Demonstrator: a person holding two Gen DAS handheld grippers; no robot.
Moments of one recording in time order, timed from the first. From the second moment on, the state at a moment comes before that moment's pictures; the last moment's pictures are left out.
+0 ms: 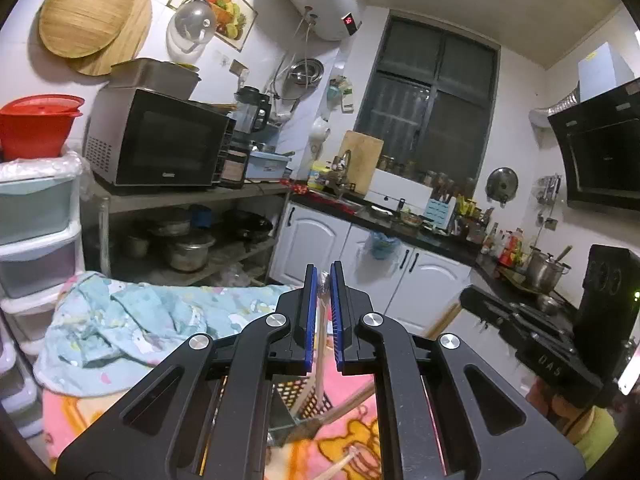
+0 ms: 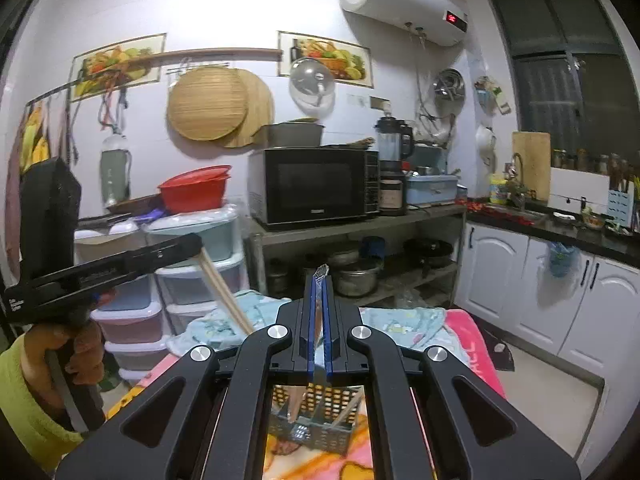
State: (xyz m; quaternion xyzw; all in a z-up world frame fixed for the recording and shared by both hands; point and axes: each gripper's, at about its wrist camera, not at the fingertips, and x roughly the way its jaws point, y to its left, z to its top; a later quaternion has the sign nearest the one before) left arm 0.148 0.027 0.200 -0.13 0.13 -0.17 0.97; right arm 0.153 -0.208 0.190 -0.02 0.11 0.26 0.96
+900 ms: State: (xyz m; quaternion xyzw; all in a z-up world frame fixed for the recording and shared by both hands) left arm 0.203 -0.001 0.134 -0.06 0.18 -0.17 0.97; right arm 0.223 -0.202 0.152 -0.01 0.15 0.19 0.97
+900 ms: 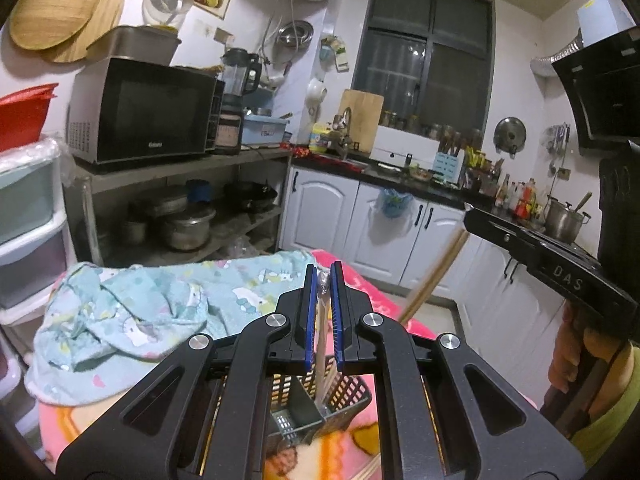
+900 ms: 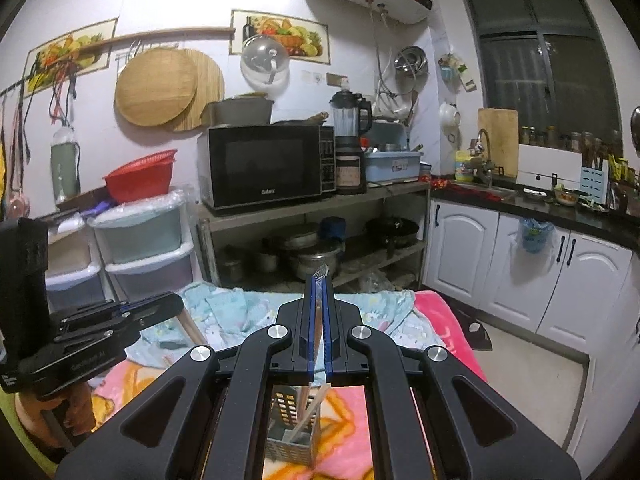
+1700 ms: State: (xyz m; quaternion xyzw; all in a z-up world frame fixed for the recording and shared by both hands) left arm 0.206 0.009 0.098 -0.09 0.24 -0.13 0.96; right arm 0.229 -0.220 0.106 0.03 0.21 0.21 0.95
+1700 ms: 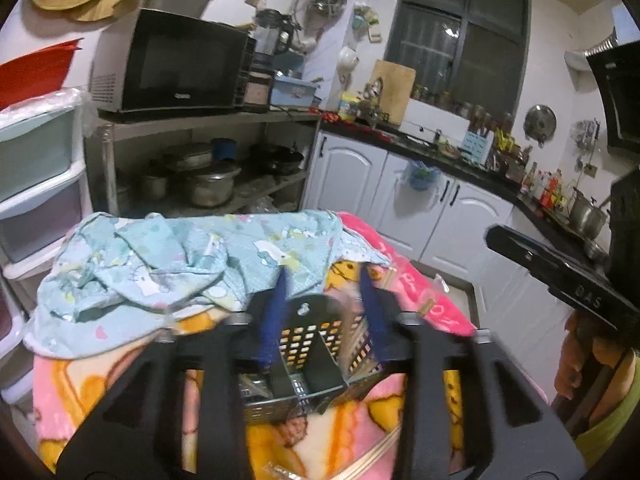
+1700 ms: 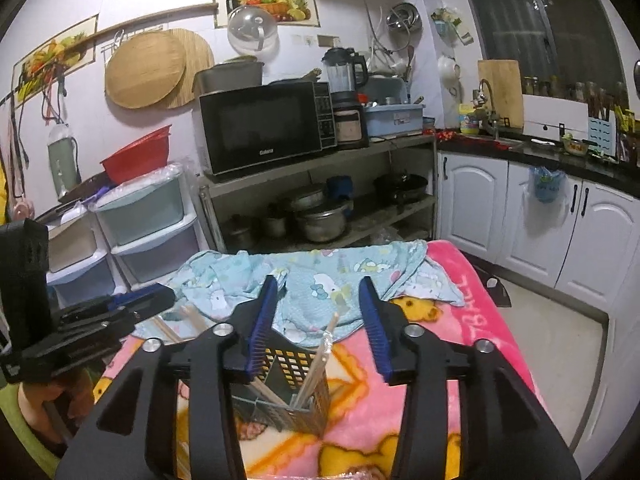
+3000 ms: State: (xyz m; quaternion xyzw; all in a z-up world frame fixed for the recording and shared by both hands) left arm 0.122 0.041 0.071 -0.14 0.23 -0.10 0.96; right arm 0.127 -0.254 0.079 0.00 0.21 0.14 0.97
